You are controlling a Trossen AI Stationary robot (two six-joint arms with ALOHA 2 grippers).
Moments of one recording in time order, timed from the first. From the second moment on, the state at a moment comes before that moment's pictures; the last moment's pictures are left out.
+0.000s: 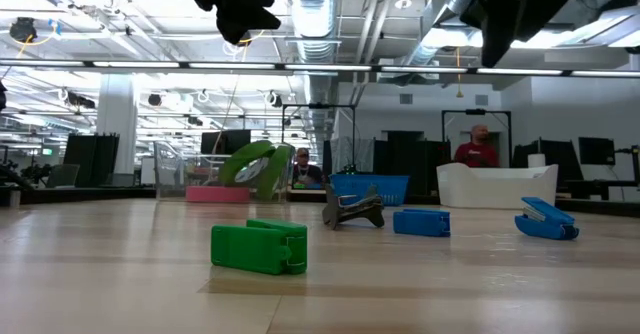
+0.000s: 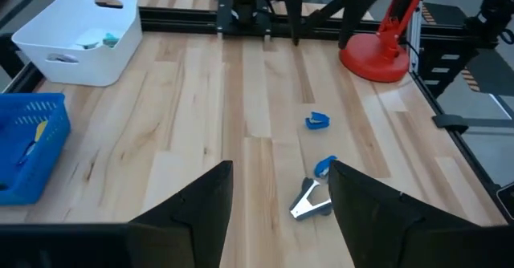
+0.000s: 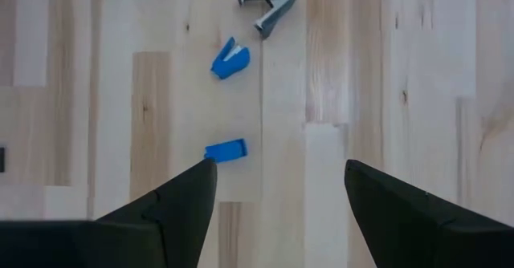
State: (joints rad) left arm 0.09 1.16 0.90 -0.23 0.14 0.00; right arm 0.36 1.41 1.20 -0.99 0.14 0.31
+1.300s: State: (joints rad) left arm 0.10 1.16 0.90 -0.23 0.14 0.06; right arm 0.45 1.80 1.29 -0.96 0.05 0.20
